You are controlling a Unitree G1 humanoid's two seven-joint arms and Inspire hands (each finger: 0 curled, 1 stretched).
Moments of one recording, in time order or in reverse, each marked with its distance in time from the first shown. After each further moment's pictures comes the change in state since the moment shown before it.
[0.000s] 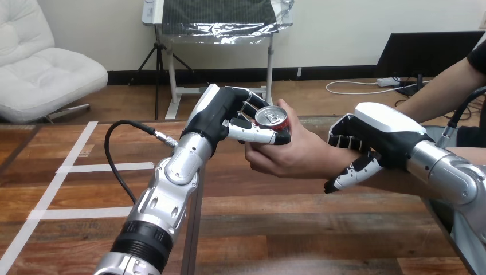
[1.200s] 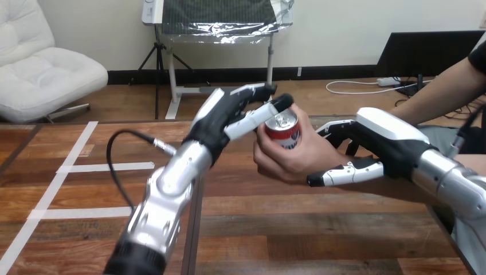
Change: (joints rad) left arm 0.138 0.014 0.010 -0.183 -0.074 -0.011 -0.077; right arm 0.135 -0.016 -0.081 -0.162 0.113 -0.017 0.058
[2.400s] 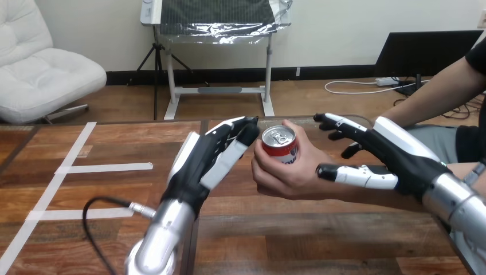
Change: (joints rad) left arm 0.422 -0.008 -0.004 -0.344 -0.026 -0.139 0.076; right arm 0.217 0.047 -0.125 -0.195 0.197 0.016 0.000
